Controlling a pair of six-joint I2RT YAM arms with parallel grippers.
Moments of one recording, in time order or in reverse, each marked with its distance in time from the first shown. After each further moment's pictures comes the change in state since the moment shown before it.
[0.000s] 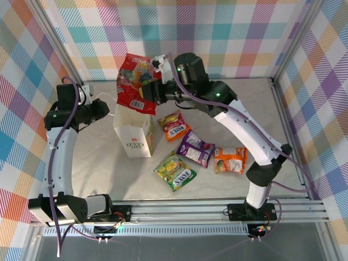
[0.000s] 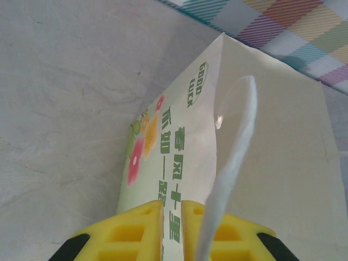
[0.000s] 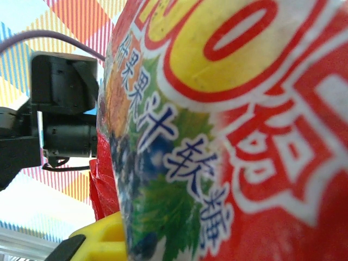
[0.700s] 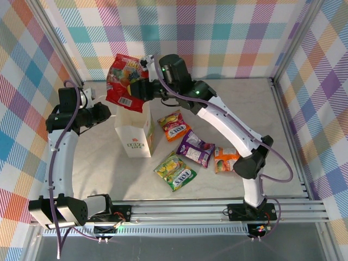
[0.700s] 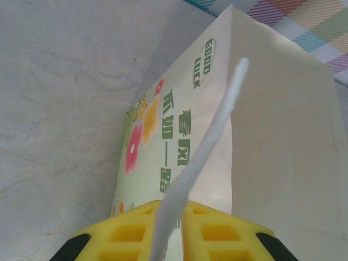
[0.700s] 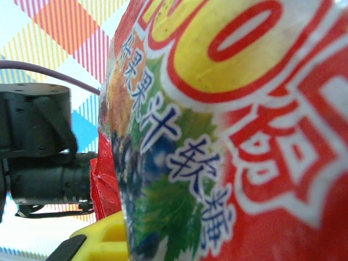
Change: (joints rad) left arm 0.000 -0.023 -0.054 0.008 0.030 0.000; right arm 0.007 0.166 0.058 0.139 -0.023 0.074
